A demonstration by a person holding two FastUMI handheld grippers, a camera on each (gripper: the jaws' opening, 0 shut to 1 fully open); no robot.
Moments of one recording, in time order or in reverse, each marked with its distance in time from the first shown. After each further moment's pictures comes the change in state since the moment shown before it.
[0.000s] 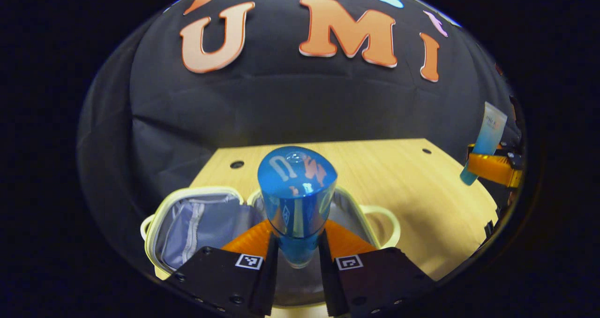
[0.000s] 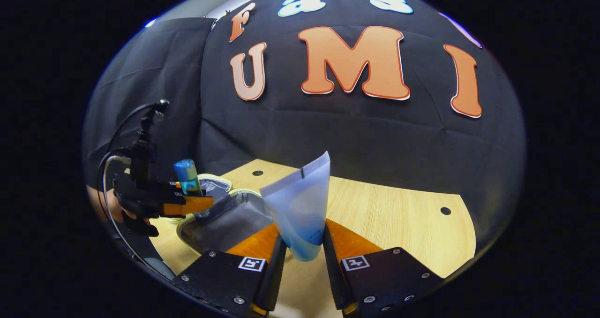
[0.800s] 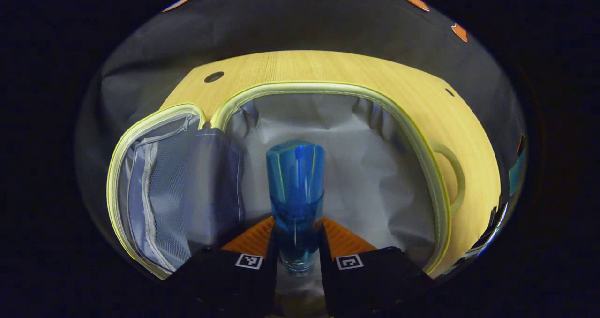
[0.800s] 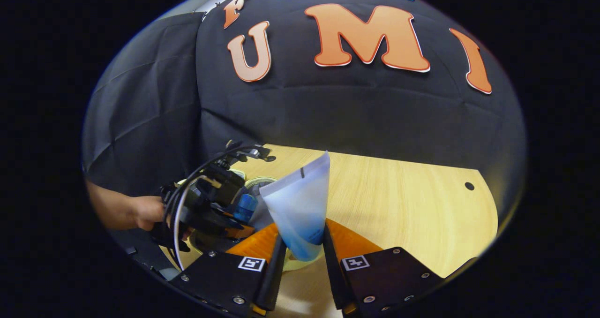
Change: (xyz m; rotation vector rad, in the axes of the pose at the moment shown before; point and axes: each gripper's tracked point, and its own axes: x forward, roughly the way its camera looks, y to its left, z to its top) left arm 0.084 0.019 -0.112 -0.027 0.539 -0.003; right arm 0.046 0.069 -0.037 0.087 0.126 0.042
